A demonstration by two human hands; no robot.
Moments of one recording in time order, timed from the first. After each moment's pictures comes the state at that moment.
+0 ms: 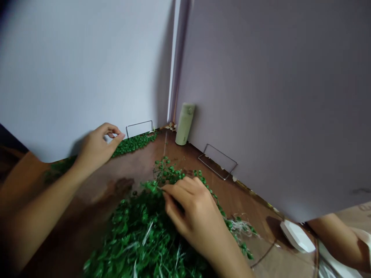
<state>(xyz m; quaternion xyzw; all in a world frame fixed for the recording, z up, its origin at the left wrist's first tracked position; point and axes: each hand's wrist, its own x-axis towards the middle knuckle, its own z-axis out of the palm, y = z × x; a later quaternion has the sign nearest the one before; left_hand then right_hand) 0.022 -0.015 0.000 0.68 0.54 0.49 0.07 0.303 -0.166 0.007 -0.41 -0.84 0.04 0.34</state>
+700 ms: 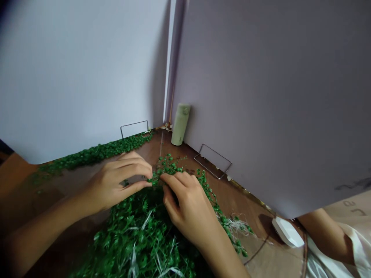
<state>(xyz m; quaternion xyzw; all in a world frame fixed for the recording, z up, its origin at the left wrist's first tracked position) 0.084 -0.087 0.003 0.89 0.18 0.41 0.07 0.304 -0.156 -0.003 -0.47 -0.83 0.03 0.31</state>
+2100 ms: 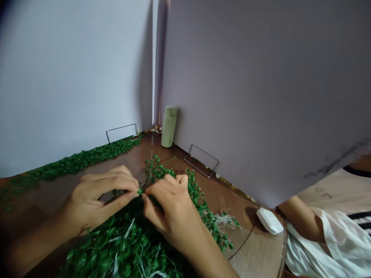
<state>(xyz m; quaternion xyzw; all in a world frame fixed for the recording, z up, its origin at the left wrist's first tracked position) 0.094 -0.101 -0.003 0.85 0.12 0.48 0.16 0.294 -0.164 0.001 -0.40 -0.82 0.00 0.40</state>
